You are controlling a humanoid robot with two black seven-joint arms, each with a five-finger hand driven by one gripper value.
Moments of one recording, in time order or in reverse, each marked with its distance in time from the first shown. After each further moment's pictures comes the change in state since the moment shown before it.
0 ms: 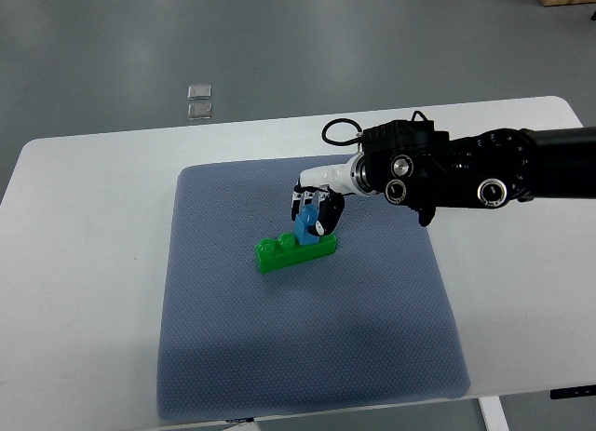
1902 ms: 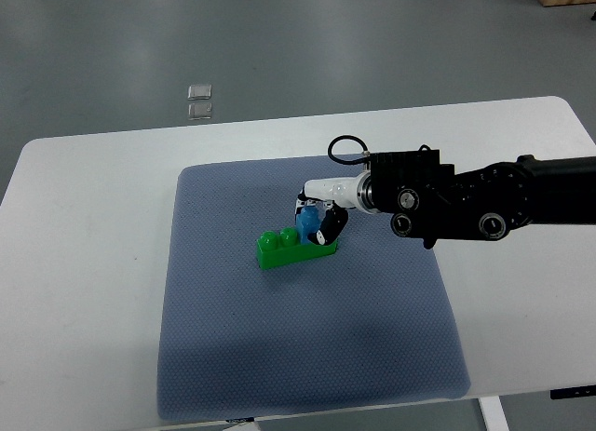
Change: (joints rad) left arm 0.001 0.000 0.002 0.003 0.000 0.001 0.000; right arm -0.091 -0.003 0.000 0.003 -0.133 -0.108 0.039
